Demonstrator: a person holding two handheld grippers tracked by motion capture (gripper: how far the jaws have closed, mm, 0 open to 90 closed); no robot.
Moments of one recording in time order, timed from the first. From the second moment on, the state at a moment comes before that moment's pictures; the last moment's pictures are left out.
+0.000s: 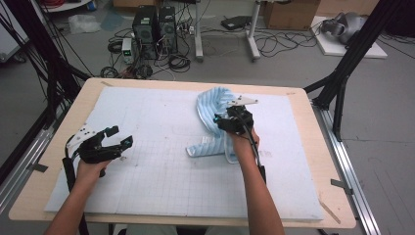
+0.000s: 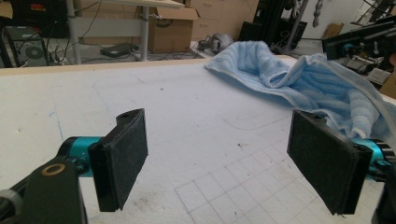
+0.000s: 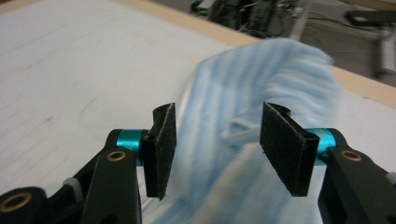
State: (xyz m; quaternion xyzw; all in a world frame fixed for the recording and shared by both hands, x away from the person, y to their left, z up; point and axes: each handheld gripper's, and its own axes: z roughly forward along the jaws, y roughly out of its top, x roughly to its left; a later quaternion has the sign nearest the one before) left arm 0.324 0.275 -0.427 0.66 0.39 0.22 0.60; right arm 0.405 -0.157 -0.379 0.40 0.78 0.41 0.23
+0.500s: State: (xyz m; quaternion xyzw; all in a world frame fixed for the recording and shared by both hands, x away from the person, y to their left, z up) left arm 0.324 0.275 -0.428 0.66 0.40 0.22 0.60; right arm 0.408 -0.134 -0.436 0.42 0.84 0.32 0.15
